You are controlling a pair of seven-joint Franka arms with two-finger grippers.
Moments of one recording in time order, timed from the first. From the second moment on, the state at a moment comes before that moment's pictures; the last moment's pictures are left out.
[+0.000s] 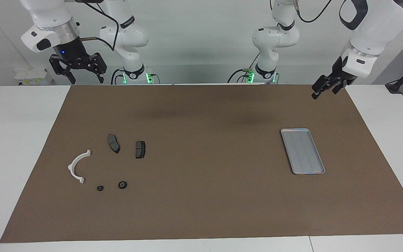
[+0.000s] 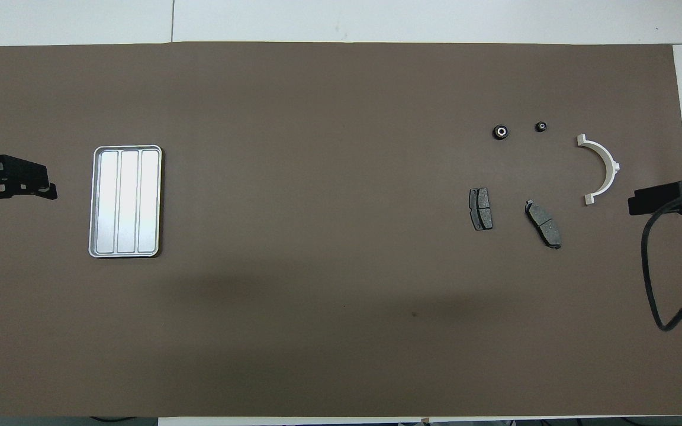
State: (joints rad) left arm 0.00 -0.05 -0.01 -1.67 -0.05 1.57 -0.23; right arm -0.05 -0.13 0.04 -1.65 0.01 1.53 -0.01
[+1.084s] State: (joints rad) left arm 0.00 -0.05 -0.01 -1.67 -0.05 1.57 -0.23; right arm -0.05 -0.14 0.05 -1.64 0.01 1.53 -0.01
